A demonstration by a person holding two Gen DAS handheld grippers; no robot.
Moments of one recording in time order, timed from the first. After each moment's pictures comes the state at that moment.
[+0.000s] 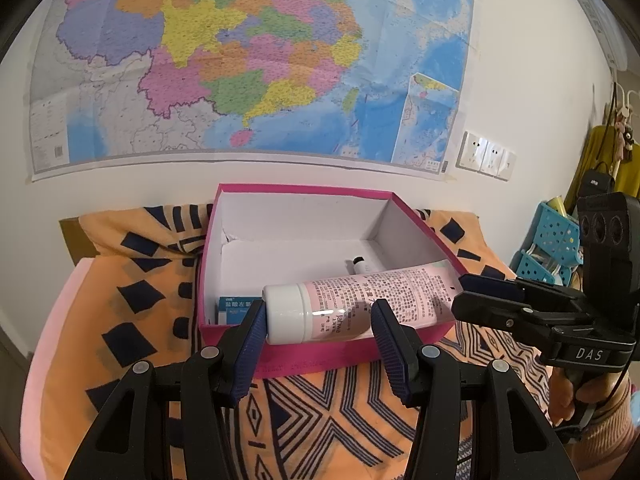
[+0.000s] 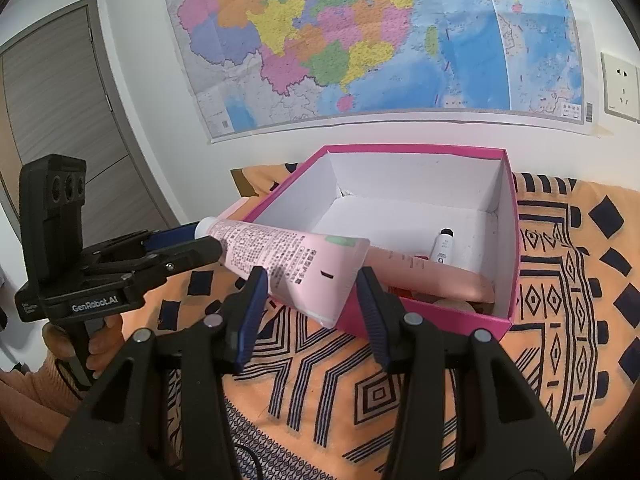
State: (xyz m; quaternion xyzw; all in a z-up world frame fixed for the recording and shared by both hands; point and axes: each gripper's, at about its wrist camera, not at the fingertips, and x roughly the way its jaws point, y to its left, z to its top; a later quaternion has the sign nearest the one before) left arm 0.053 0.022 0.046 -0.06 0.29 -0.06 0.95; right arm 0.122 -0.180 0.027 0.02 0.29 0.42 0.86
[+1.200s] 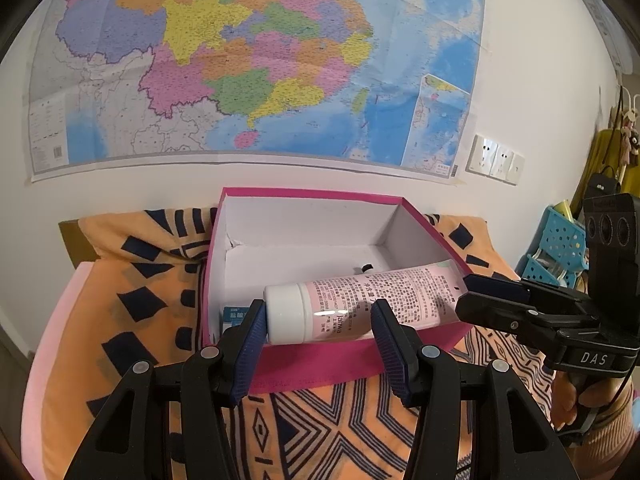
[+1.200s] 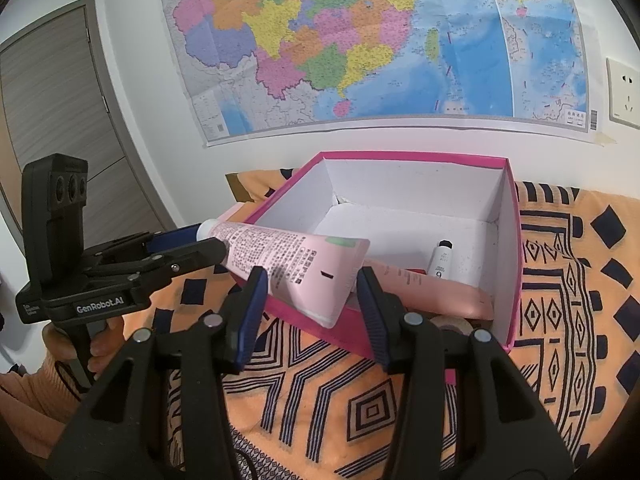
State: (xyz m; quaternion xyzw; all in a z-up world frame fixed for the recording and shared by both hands) left arm 0.071 0.029 0.046 -0.07 0.29 -0.05 0.95; right arm 0.137 -0.173 0.032 0.02 0.29 0.42 0.86
